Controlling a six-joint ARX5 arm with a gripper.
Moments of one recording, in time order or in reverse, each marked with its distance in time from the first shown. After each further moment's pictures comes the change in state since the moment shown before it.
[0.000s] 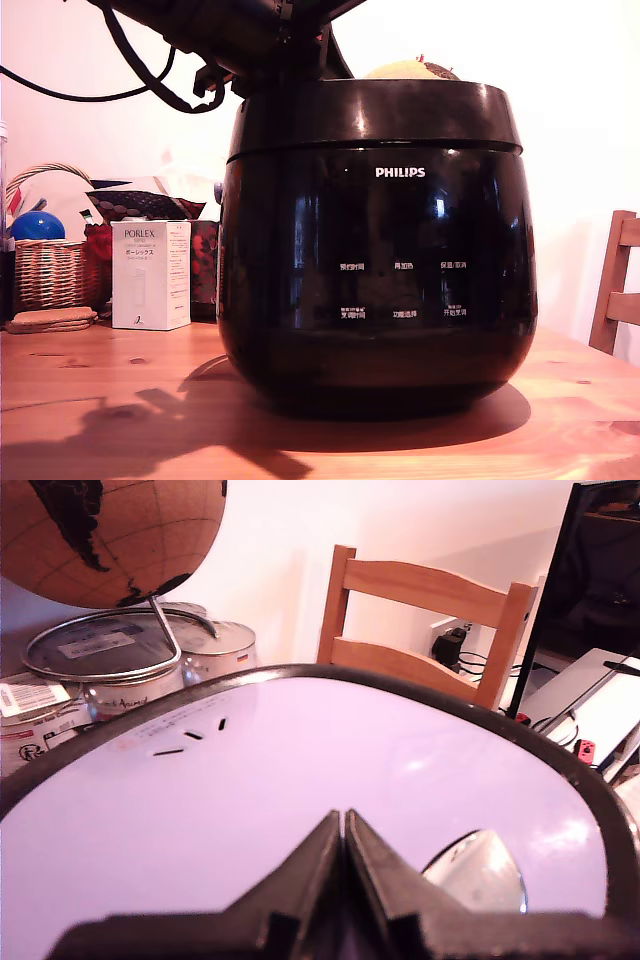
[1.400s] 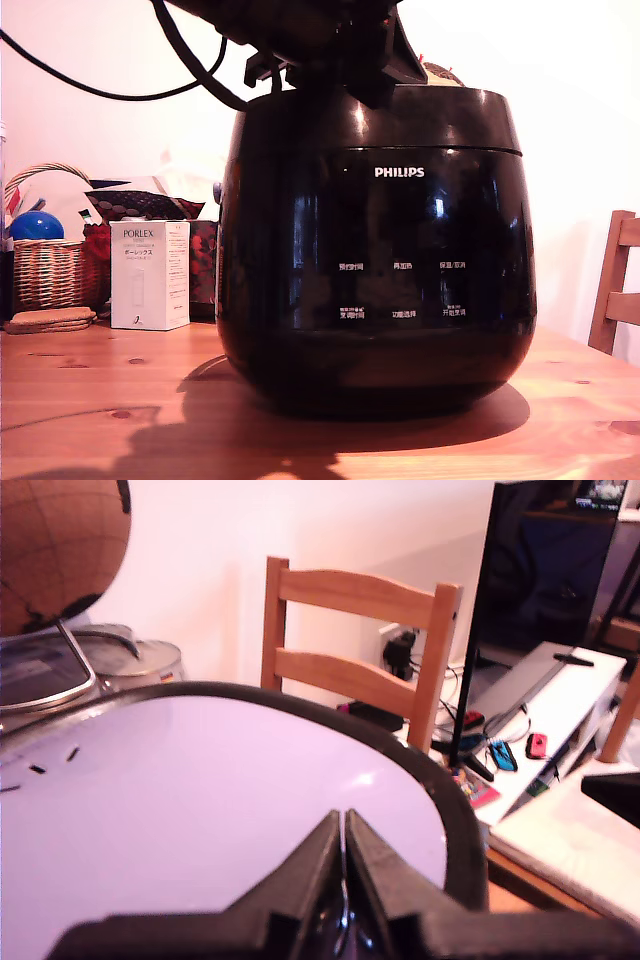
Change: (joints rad) arm -0.127 0.056 0.001 0.118 -0.047 0.034
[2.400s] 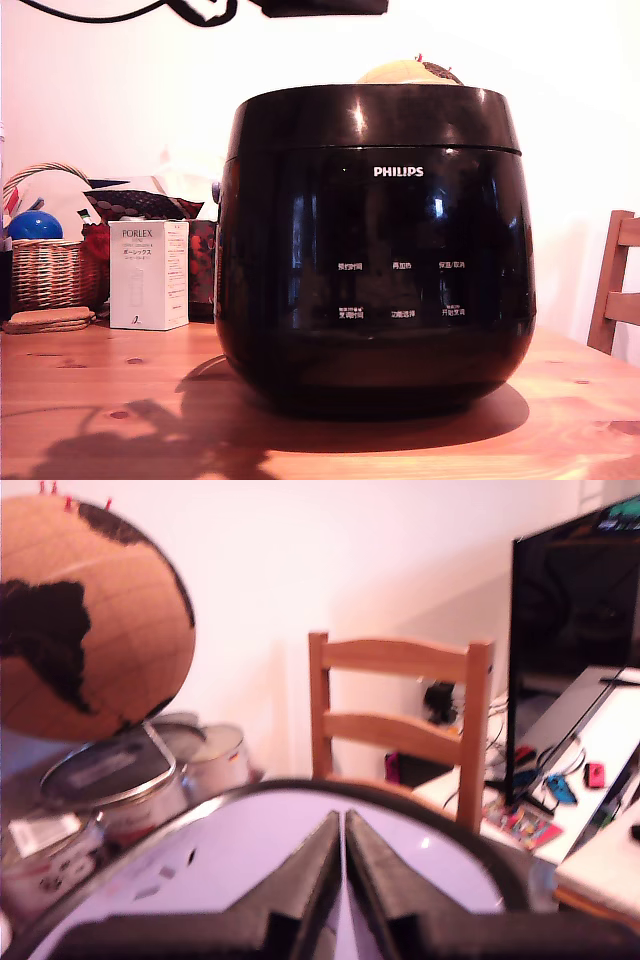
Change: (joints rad) arm 0.029 -0.152 0.039 -0.121 -0.024 0.137
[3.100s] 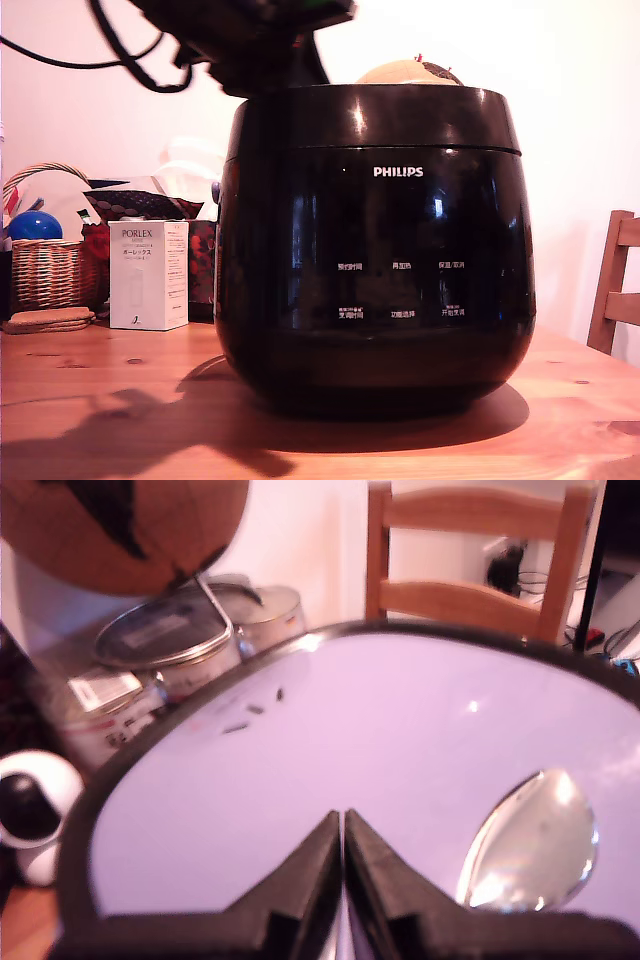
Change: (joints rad) arm 0.082 0.074 0.022 -0.143 0.007 0.000
